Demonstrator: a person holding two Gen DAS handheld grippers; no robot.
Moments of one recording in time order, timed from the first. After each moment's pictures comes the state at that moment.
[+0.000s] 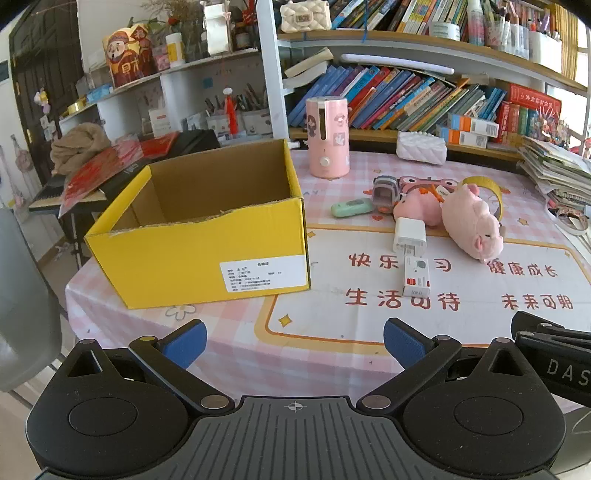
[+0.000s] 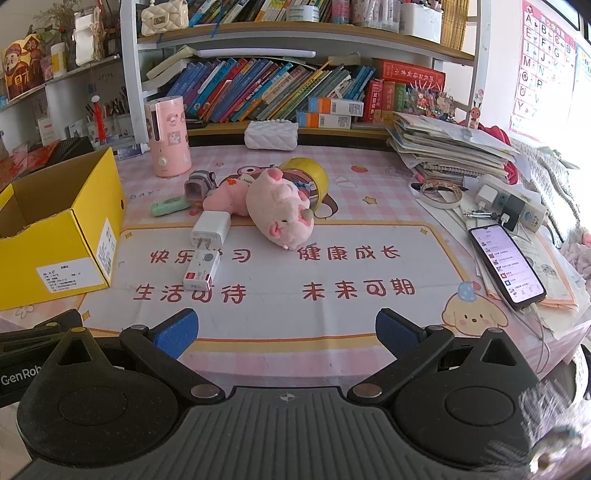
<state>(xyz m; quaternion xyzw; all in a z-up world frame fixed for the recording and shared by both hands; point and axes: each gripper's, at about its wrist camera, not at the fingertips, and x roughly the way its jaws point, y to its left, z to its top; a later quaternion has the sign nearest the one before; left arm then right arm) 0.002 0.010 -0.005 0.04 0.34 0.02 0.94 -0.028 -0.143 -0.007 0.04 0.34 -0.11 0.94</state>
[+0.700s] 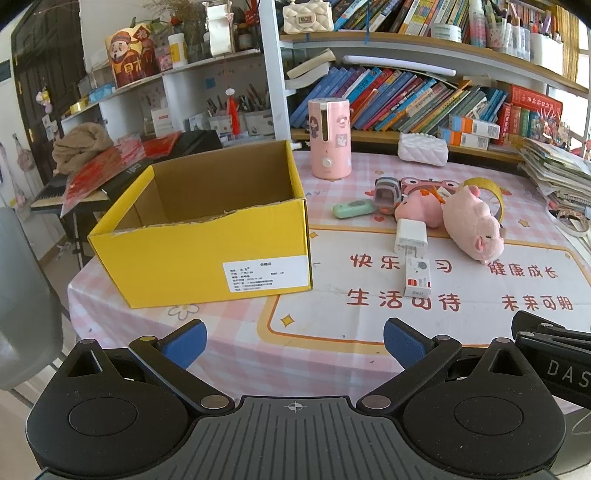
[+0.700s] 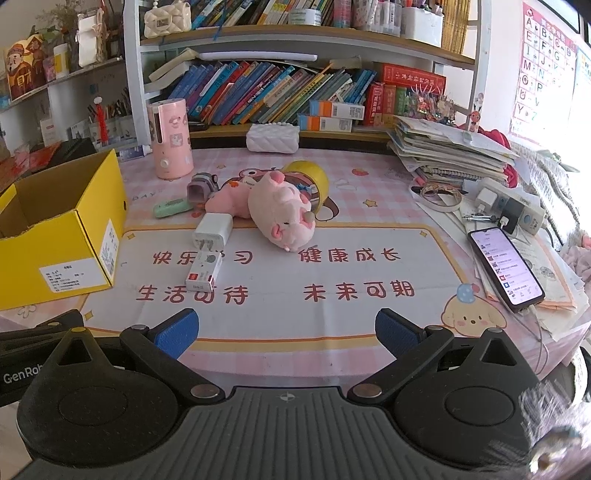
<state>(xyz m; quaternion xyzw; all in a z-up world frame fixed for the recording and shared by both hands) -0.002 0.012 -0.002 0.04 0.34 0.02 0.94 -0.035 -0.141 -0.005 0.04 0.33 -0.10 0.94</state>
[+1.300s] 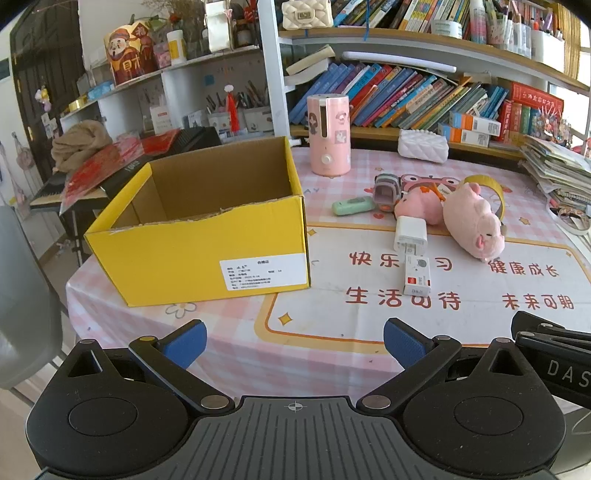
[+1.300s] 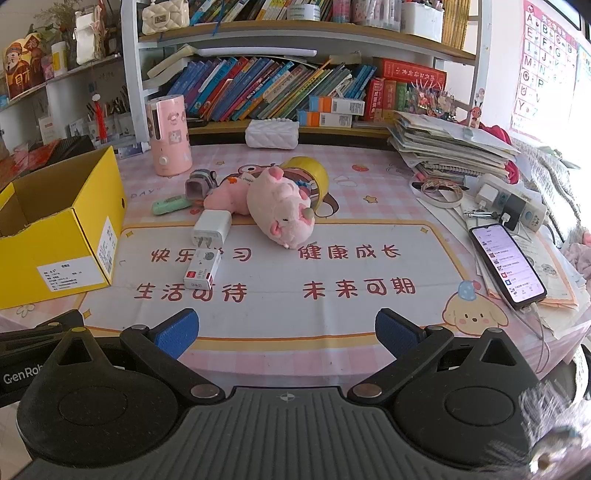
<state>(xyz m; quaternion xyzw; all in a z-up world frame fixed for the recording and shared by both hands) 0.001 0.009 -0.002 0.04 0.35 0.03 0.94 -0.030 -0.144 -0.005 0.04 0.34 -0.10 0.93</state>
